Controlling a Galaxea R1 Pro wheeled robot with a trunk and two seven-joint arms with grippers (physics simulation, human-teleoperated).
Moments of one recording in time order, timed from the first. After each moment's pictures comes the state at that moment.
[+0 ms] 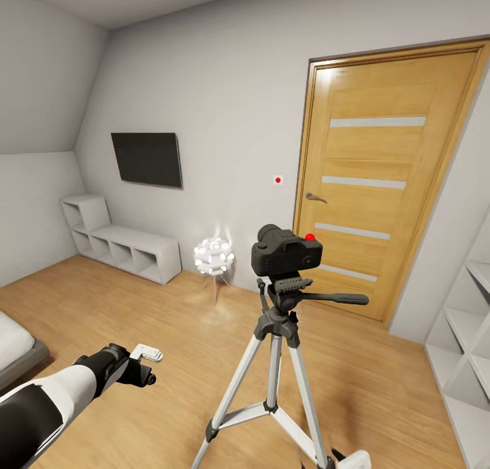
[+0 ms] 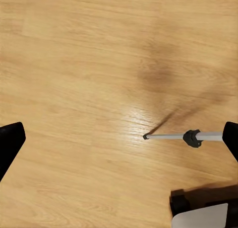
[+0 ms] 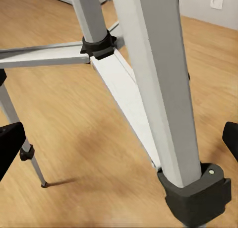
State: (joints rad) left arm -0.92 0.17 -0.79 -0.02 0.44 0.39 -0.26; right arm -0.09 -0.02 -0.17 -0.58 0.09 -0.46 0.53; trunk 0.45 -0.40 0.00
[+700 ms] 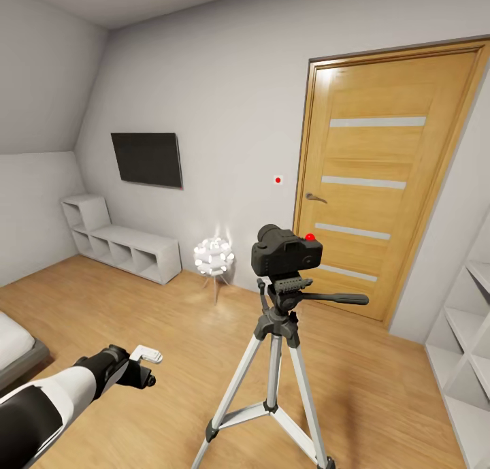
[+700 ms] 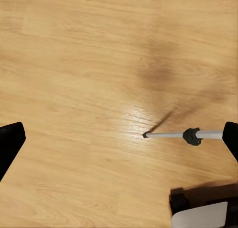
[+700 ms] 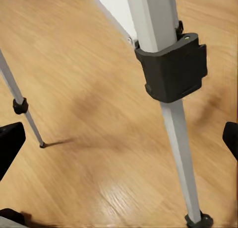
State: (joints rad) left arm -0.91 0.17 -0.79 -0.02 0.44 0.39 -0.26; right arm -0.09 -0.09 -0.18 -0.34 0.09 -0.58 0.53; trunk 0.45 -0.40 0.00
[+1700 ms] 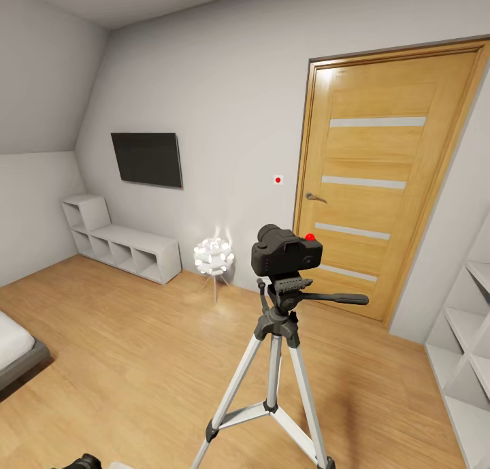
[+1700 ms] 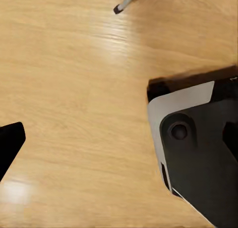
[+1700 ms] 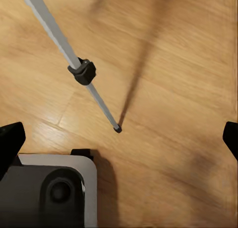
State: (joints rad) left arm -0.54 0.17 -0.79 -0.02 0.44 0.40 -0.26; right arm -0.09 -0.18 -0.18 0.02 0.09 -0.57 0.13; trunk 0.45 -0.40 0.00
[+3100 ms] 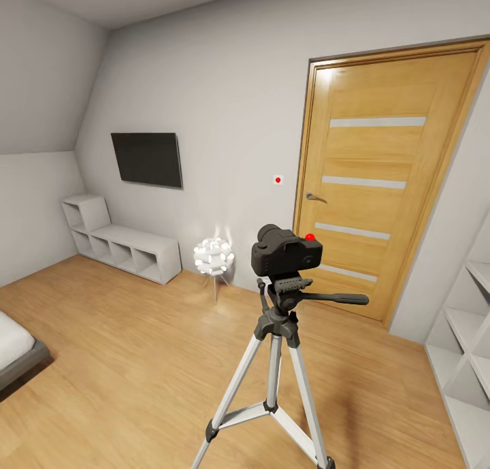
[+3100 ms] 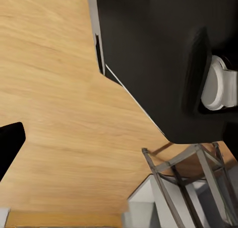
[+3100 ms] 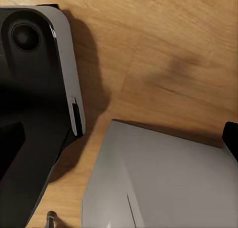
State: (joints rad) left arm -0.16 0.14 -0.78 -0.02 0.63 0.41 -0.26; right arm -0.02 -0.17 -0.18 0.07 0.09 -0.16 0.01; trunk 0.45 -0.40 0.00
